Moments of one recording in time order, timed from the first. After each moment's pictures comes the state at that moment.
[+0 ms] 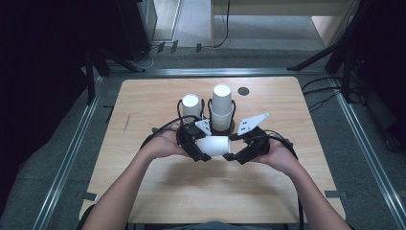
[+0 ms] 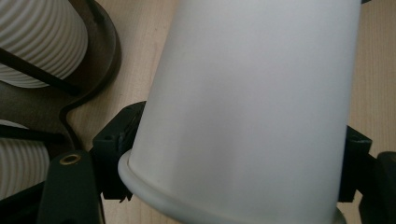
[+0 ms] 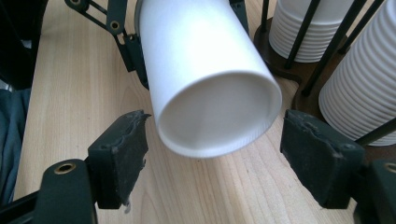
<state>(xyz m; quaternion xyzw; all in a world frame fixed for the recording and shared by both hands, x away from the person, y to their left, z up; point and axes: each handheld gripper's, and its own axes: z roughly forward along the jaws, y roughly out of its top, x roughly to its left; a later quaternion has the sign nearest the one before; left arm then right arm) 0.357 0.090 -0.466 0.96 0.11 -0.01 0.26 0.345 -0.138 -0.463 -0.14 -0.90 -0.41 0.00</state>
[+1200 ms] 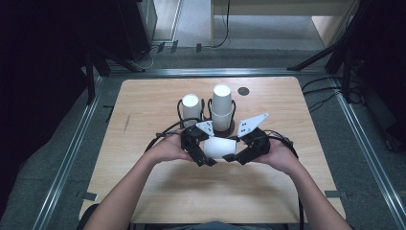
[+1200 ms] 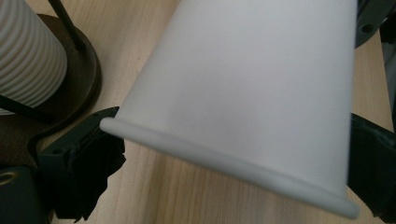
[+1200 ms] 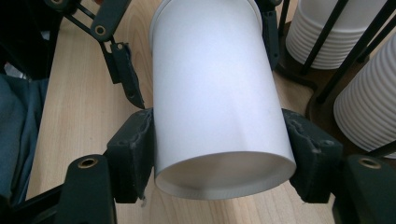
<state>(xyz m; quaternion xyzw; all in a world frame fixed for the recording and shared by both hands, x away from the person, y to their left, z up) 0.351 0.087 -0.469 0.94 0.13 -0.02 0.32 0.342 -0.139 -0.459 -0.11 -0.90 -0.41 0.01</state>
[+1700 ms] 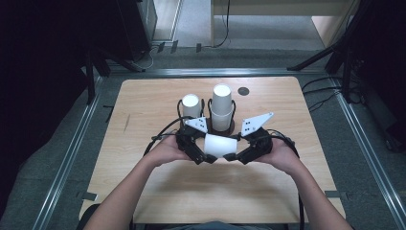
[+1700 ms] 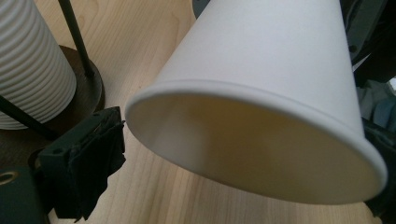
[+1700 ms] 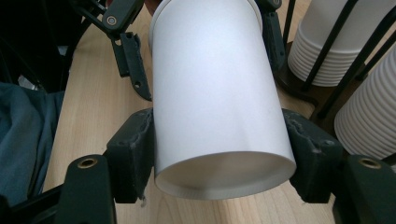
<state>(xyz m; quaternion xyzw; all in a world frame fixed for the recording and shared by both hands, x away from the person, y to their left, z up) 0.347 0.099 -0.465 0.90 0.15 -0.03 0.40 0.340 -0.144 -0.453 -0.10 -0.89 -0.44 0.02</state>
